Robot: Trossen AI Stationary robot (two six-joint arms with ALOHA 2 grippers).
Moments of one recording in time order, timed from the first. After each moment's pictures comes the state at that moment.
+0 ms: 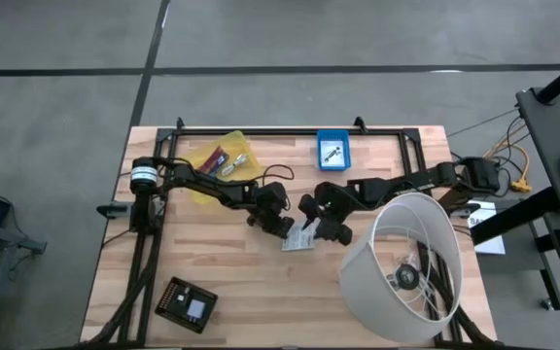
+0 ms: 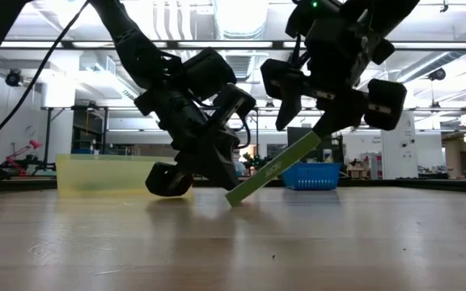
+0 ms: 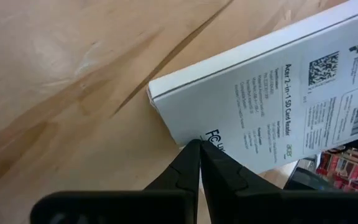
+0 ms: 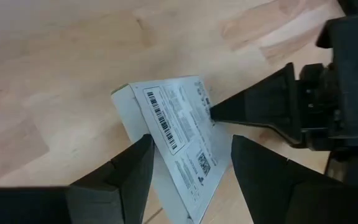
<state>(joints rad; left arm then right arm) 0.10 2.05 1.00 0.01 0.48 -1.06 -0.03 1.59 0.89 -0.18 -0.32 -0.98</state>
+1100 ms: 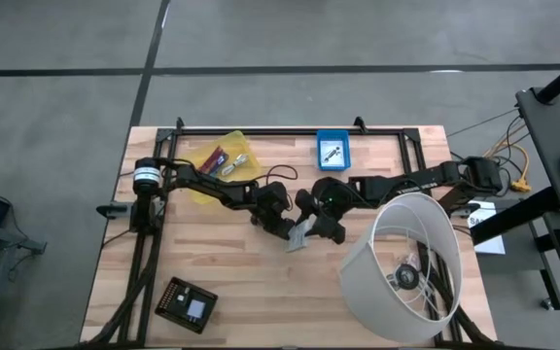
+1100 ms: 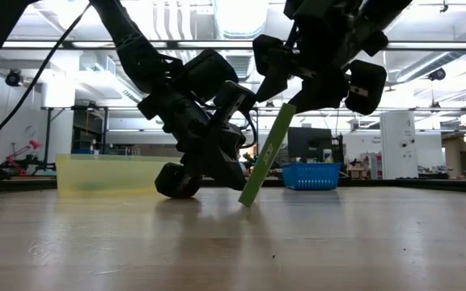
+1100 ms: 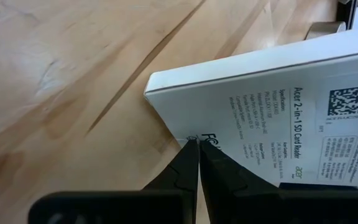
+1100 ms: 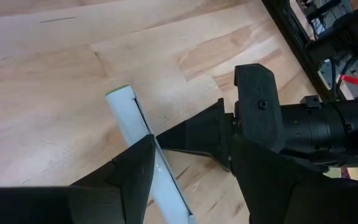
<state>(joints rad) 0.10 2.06 1.02 0.11 0.52 -1.01 -0.04 1.57 0.92 -0.09 -0.31 -0.98</state>
